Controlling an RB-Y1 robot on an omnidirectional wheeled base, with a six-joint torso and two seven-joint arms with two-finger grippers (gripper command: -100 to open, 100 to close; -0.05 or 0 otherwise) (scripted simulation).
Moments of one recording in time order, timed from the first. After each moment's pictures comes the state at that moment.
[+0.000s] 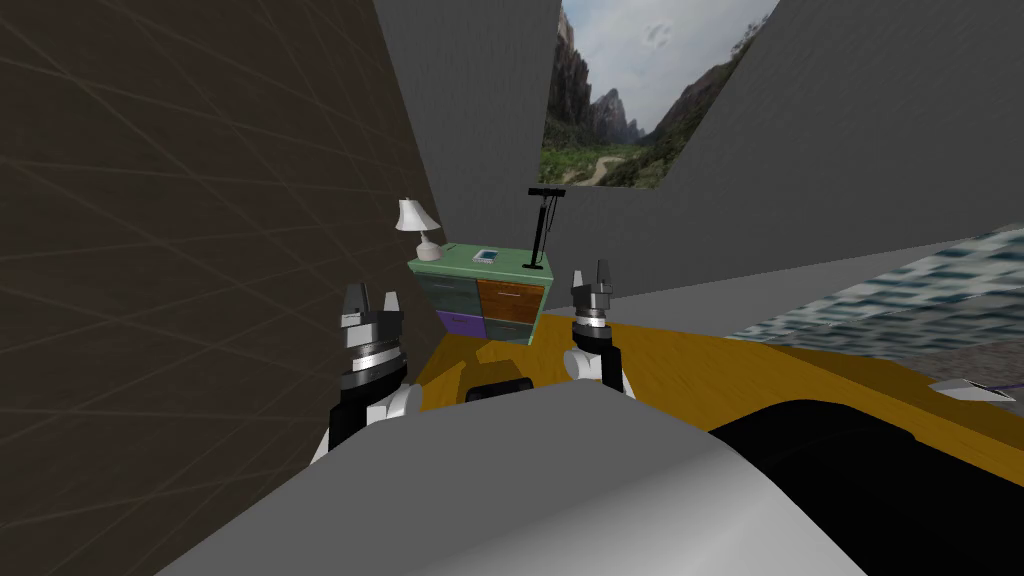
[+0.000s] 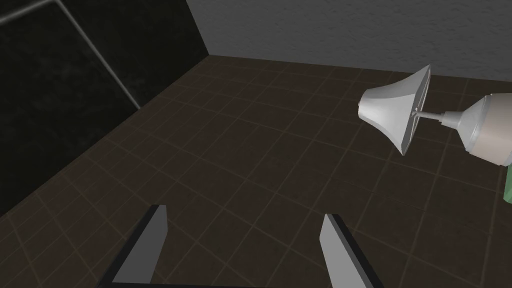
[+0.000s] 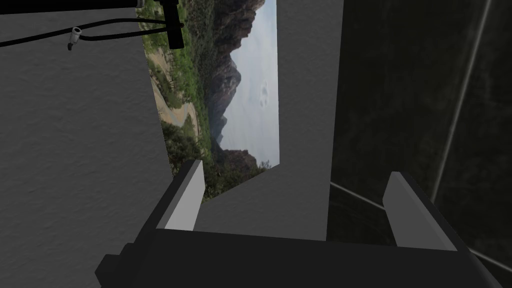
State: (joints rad) left arm 0.55 -0.02 -0.03 -2.27 0.02 -0.53 -0.09; right arm 0.47 -0.02 0.02 -2.33 -0.12 -0.47 0.11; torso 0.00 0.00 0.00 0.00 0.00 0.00
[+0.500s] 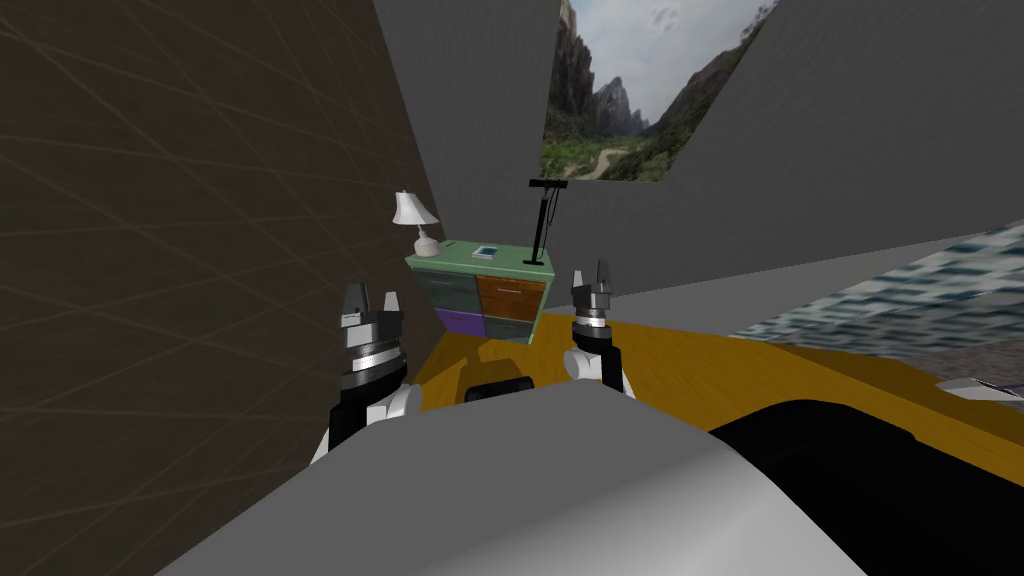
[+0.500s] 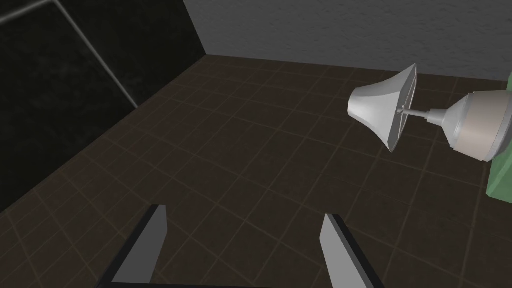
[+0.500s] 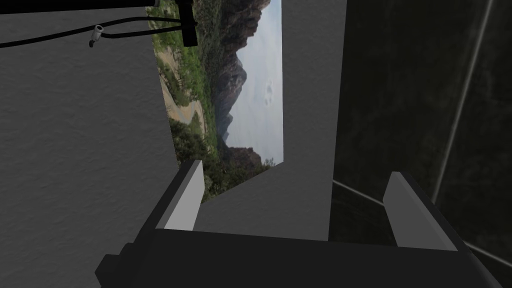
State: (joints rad) left arm 0.55 -0.02 -0.03 -2.27 0.02 -0.53 -0.09; right arm 0.47 -0.02 0.02 -2.33 -0.12 -0.47 0.11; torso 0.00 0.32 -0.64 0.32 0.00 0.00
